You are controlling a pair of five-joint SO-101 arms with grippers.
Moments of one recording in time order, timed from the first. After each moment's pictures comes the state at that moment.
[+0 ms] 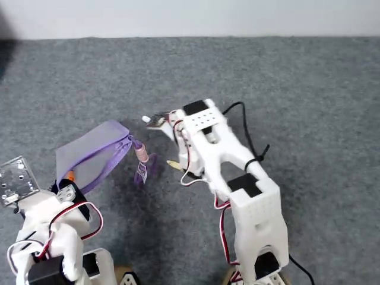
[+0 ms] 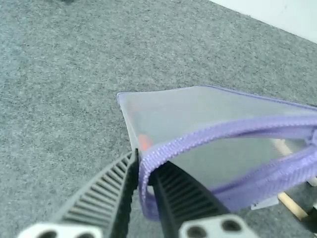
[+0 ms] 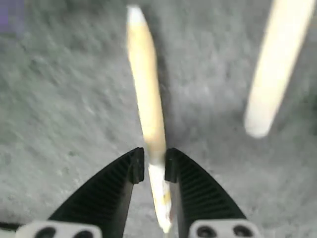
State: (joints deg) left arm -23.0 -87.8 53.8 86.1 14.7; right arm -28.2 34.2 -14.1 87.7 33.3
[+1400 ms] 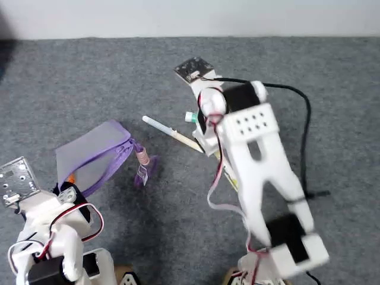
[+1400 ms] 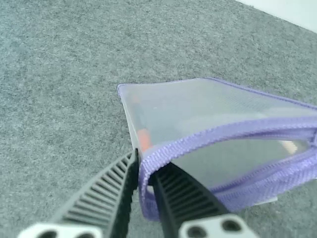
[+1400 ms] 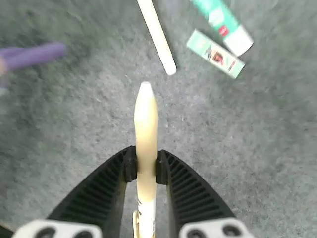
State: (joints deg) left arm -23.0 -87.8 53.8 88.0 14.7; right arm -23.3 -4.0 -12.6 98.8 13.6
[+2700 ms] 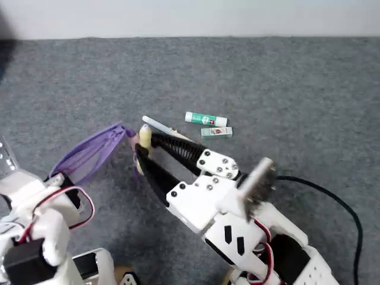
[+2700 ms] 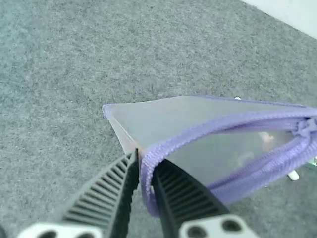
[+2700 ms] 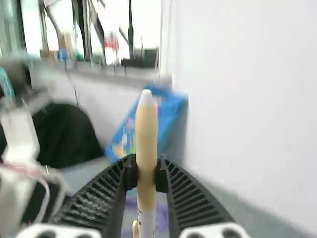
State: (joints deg) left arm -23.1 -69.1 32.1 95.0 18.0; right arm -51.4 -72.2 44.4 26.5 -2.6
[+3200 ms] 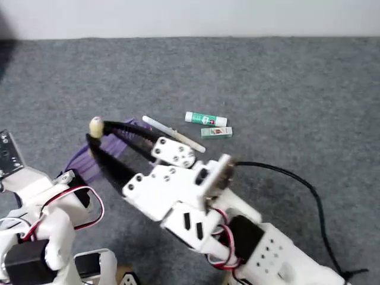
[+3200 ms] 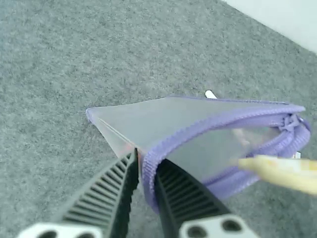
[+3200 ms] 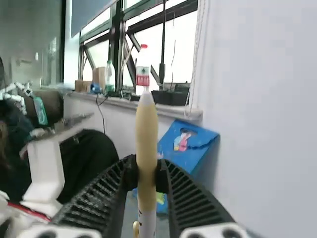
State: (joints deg) left arm -15.2 -68.7 31.1 95.9 24.8; right arm -58.3 -53.5 44.7 2.5 -0.6
